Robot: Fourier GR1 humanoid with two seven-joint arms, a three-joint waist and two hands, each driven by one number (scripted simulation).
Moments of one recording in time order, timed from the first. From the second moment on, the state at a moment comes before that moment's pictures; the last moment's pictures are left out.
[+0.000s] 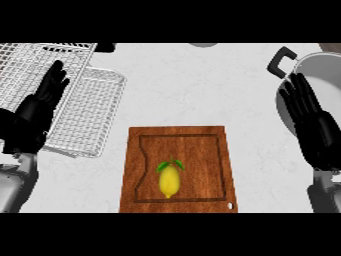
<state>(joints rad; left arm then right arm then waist) -0.26 0.42 -0.14 -1.60 0.13 0.22 0.19 -0.15 -0.27 0.05 -1.66 -0.26 -0.11 0.08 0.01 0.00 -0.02</state>
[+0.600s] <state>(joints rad) -0.28 0.42 -0.16 -1.60 0.07 0.14 0.27 -0.29 -0.32 0.24 -1.44 0.14 -0.18 -0.16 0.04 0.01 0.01</state>
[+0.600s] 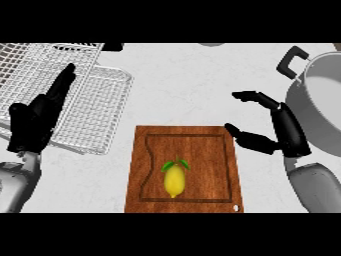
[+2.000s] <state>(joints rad) -0.23 0.27 -0.06 -1.81 0.17 0.23 0.28 -0.55 -0.24 0.70 -1.55 0.39 0.34 0.50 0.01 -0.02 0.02</state>
